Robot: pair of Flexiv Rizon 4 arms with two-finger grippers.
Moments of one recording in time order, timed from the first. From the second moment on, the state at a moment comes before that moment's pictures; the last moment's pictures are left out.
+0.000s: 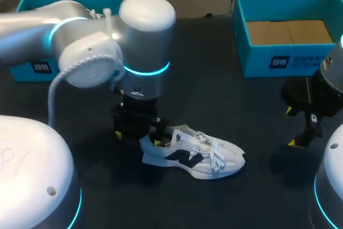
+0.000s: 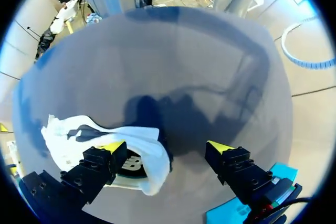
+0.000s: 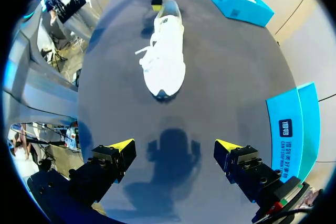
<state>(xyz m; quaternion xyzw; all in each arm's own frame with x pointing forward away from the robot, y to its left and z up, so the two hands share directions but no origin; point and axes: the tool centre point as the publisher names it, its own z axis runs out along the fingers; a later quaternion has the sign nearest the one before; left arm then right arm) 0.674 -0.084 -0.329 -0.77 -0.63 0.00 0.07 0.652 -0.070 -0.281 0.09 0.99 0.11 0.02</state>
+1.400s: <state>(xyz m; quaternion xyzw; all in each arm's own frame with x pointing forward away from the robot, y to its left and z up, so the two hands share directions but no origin) 0.680 -0.010 -0.241 -0.65 -0.71 0.26 0.10 0.652 -0.070 -0.281 0.09 0.99 0.11 0.02</state>
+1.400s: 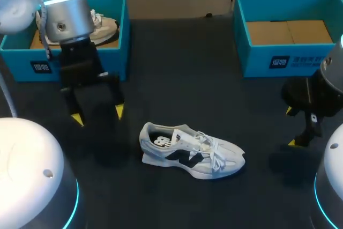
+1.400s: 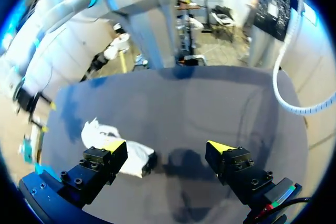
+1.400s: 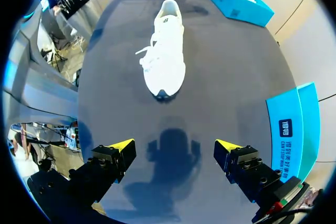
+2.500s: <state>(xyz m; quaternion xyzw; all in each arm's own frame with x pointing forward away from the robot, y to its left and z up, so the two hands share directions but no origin) 0.716 0.033 -0.272 -0.20 -0.84 0.48 0.11 0.652 -0.070 -0.281 0.09 0.99 0.11 0.02</state>
